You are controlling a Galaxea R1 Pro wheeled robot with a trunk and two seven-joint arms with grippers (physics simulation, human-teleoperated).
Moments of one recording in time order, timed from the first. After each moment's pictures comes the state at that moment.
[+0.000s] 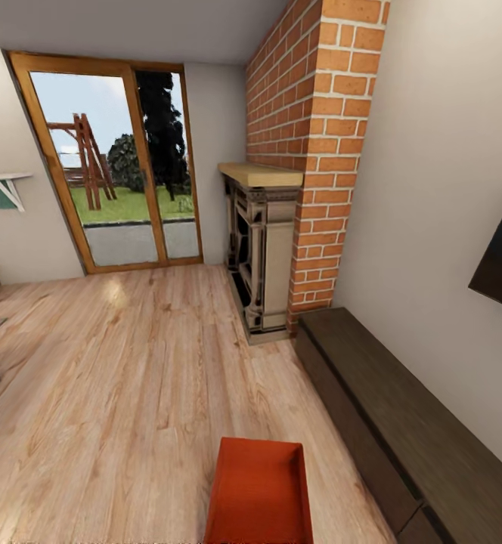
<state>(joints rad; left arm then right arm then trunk) -0.22 0.00 -0.06 -0.01 0.31 -0.05 0.01 -0.19 -0.04 0.00 0.03 0.01 -0.14 0.00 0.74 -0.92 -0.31</state>
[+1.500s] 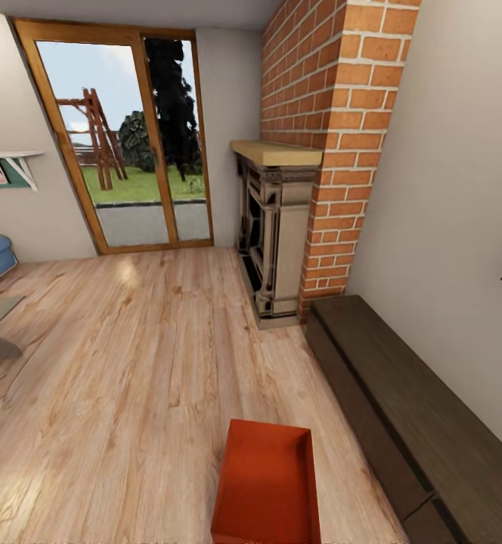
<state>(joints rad) -0.22 0.00 -0.06 -0.01 0.31 -0.05 0.01 -0.19 -0.04 0.00 0.03 0.01 -0.14 0.00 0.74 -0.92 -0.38</state>
